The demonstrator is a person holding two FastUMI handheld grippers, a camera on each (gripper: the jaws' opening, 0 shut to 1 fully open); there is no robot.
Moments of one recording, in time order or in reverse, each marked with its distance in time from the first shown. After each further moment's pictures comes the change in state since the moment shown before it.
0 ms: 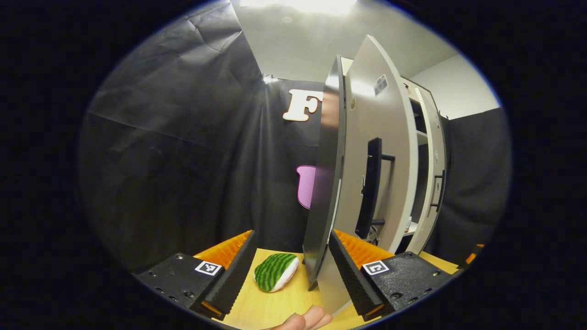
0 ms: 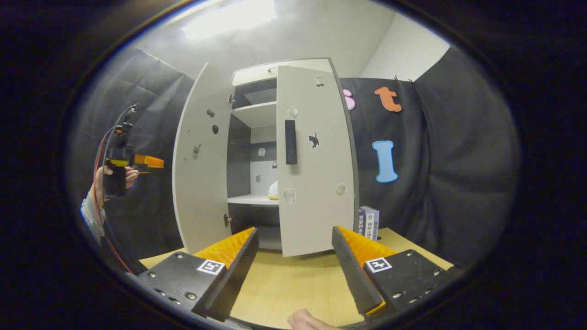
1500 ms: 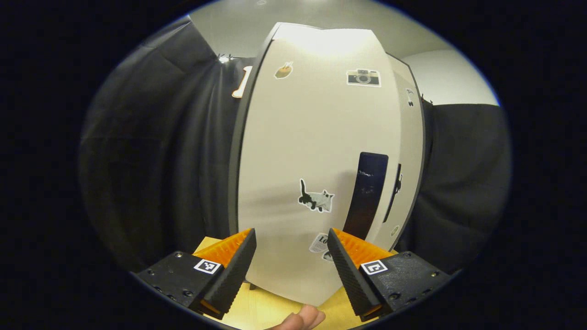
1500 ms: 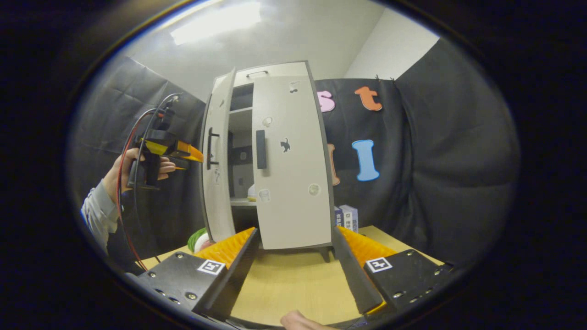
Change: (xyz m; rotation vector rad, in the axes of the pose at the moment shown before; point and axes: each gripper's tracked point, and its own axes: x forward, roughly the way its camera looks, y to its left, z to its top) left arm 0.076 -0.206 -0.010 0.039 0.146 -0.125; right arm -0.013 -0.051 0.015 0.024 -0.043 -0.091
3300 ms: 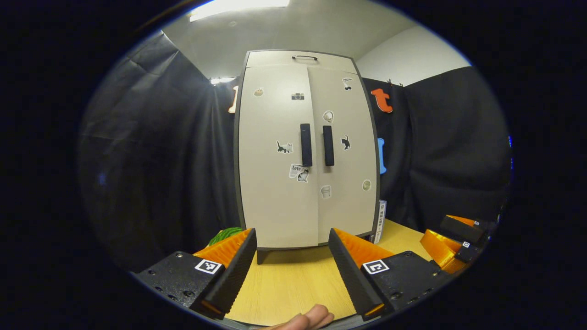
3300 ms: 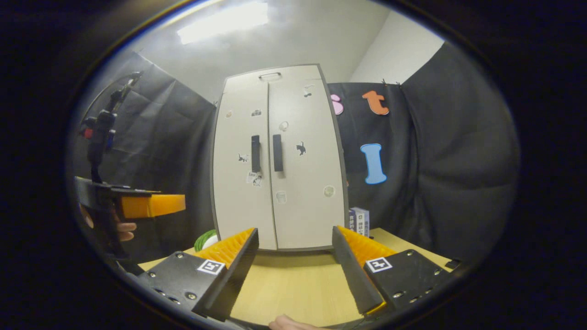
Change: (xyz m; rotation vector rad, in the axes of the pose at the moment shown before) left arm -0.225 -0.069 -0.132 0.131 -0.052 0.016; right arm 0.002 0.046 -0.005 0.003 -0.012 0.010
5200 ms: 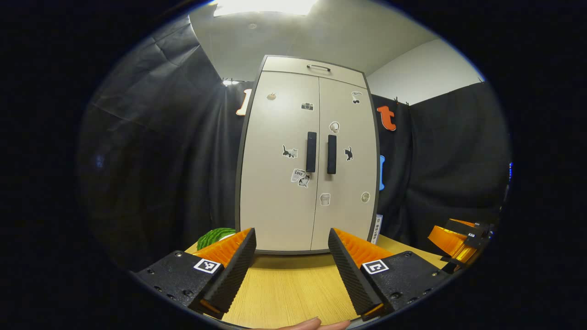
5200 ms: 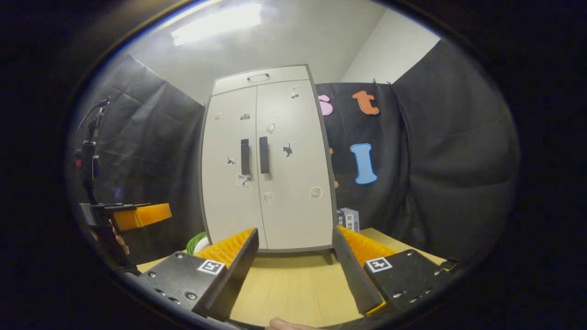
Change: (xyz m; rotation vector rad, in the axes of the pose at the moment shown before) left arm -0.015 0.011 0.006 -0.088 -0.090 0.011; right arm 0.002 -0.024 0.002 0.014 -0.007 -0.040
